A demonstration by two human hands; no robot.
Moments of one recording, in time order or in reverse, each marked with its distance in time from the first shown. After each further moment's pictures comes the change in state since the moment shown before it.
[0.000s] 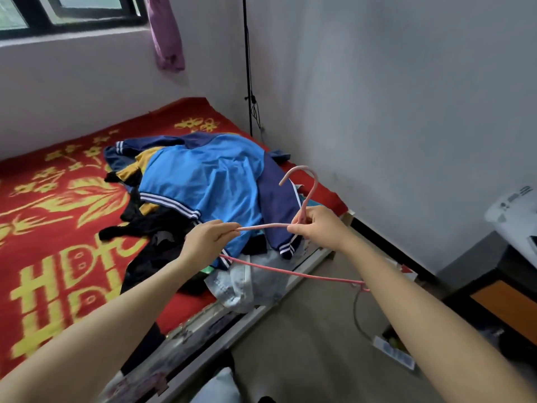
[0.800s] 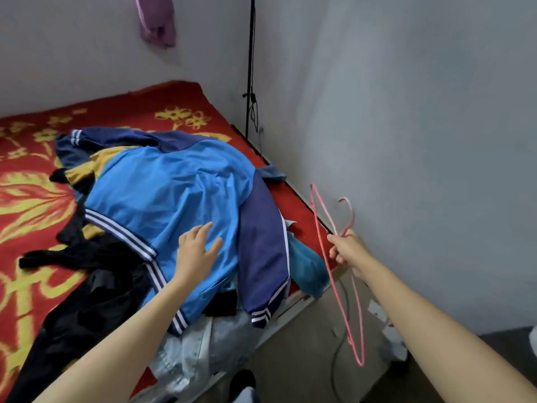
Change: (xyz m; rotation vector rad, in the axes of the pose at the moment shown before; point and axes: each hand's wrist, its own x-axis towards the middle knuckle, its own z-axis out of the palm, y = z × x) left_hand 0.221 -0.063 0.123 -0.085 0.042 -0.485; right_hand 0.249 0.154 -0.101 0.285 0.247 0.585
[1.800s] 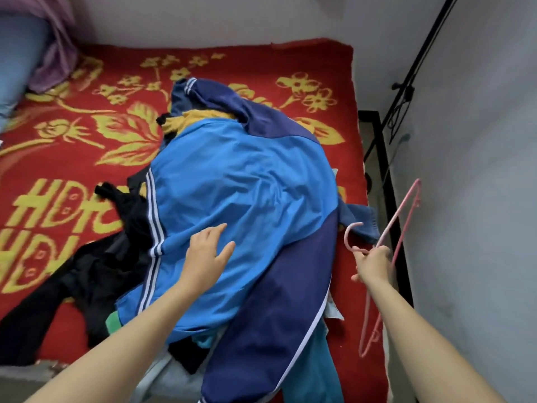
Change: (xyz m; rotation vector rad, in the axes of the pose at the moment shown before) left_hand 0.192 0.029 0.080 0.067 0.229 -0.550; right_hand 0.380 -0.092 0.130 -0.545 -0.228 -0.217
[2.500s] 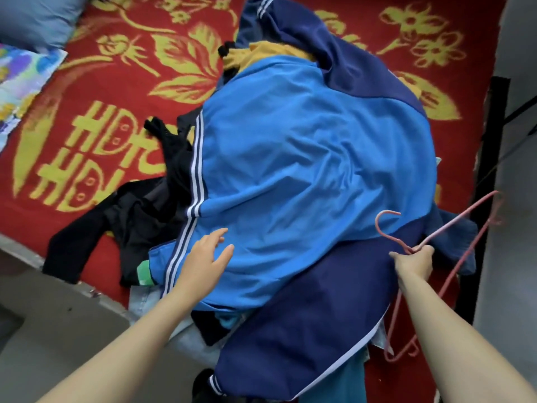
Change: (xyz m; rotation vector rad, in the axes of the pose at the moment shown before) left_hand 0.004 -0.092 0.022 -0.118 0.029 -0.368; right_hand 0.096 -0.012 0.122 0.016 -0.024 0.069
